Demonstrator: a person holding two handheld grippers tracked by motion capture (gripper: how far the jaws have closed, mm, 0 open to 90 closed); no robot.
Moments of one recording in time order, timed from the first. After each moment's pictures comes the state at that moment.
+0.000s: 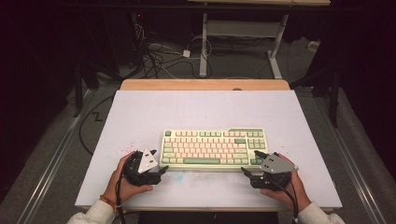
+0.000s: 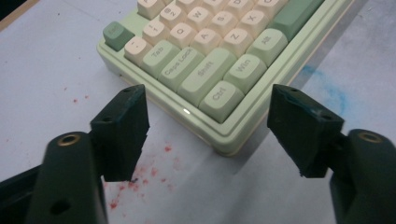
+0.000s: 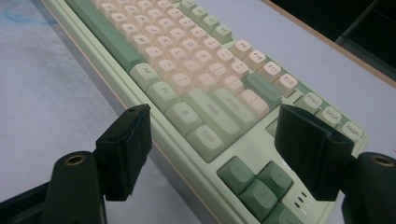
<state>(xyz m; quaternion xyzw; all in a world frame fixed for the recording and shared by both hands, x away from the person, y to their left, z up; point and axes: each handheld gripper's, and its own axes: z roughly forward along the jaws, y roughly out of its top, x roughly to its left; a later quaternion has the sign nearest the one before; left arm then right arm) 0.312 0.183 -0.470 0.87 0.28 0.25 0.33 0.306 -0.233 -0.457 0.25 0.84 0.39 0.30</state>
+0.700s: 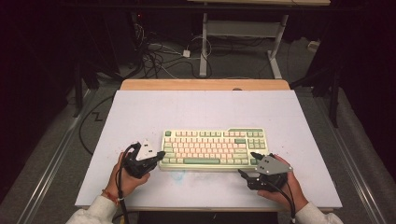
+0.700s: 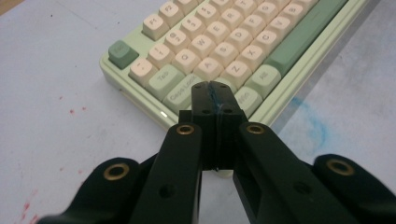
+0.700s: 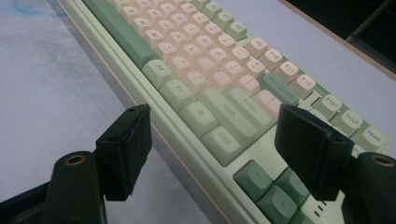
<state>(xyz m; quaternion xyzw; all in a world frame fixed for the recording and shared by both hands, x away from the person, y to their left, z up) 0.330 0.177 -0.445 0.86 0.30 0.19 0.35 0.306 -0.225 -0.461 0.24 0.85 0.38 0.29</state>
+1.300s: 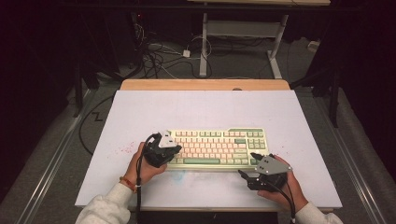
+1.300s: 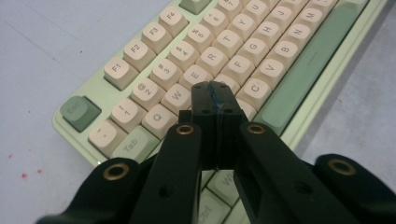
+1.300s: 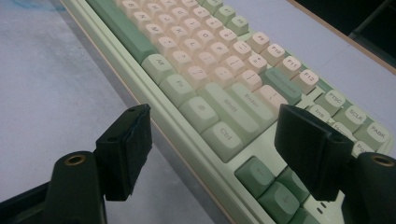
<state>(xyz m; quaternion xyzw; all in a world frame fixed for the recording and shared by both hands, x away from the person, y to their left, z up) 0.365 0.130 -0.447 0.88 0.28 0.16 0.33 0.307 -0.225 -0.463 0.24 0.85 0.38 0.29</state>
